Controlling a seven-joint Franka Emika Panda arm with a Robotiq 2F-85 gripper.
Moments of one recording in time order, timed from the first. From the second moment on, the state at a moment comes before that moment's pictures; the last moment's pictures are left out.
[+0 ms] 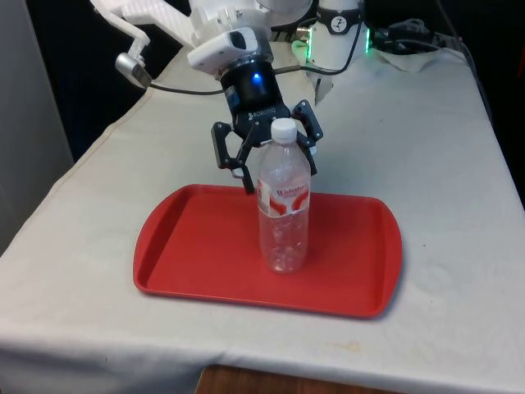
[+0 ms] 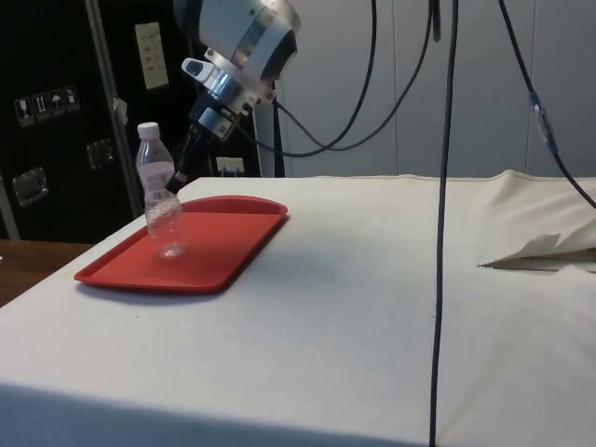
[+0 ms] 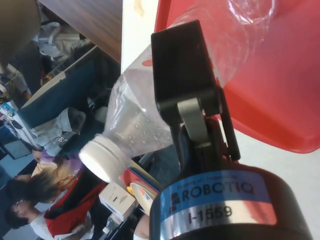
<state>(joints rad) 0.06 0.60 -0.21 -1.80 1.38 2.58 -1.83</state>
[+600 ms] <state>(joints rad) 0.06 0.54 -0.22 -1.87 1.38 2.58 -1.83</state>
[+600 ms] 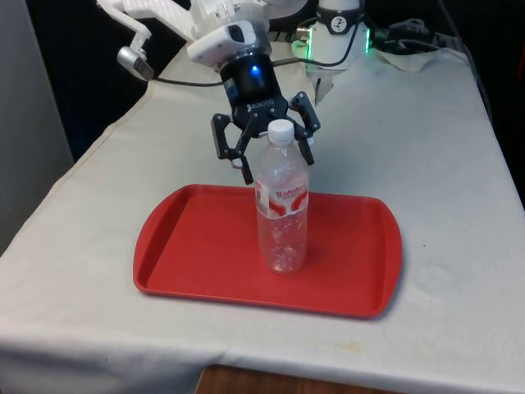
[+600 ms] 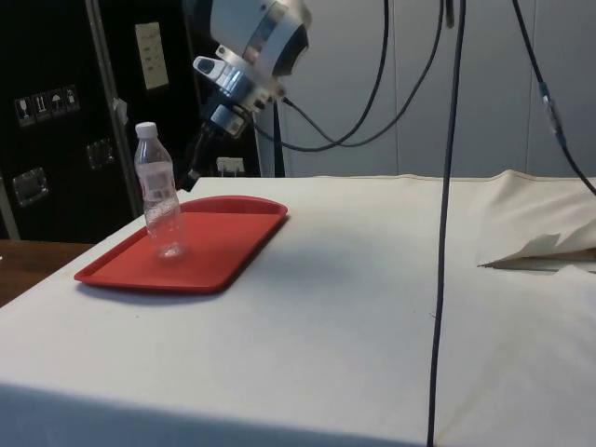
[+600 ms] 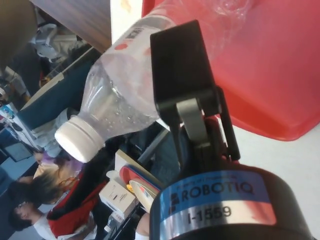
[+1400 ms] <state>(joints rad) 0.06 0.41 -0.23 -2.00 1.37 2.57 -1.89</state>
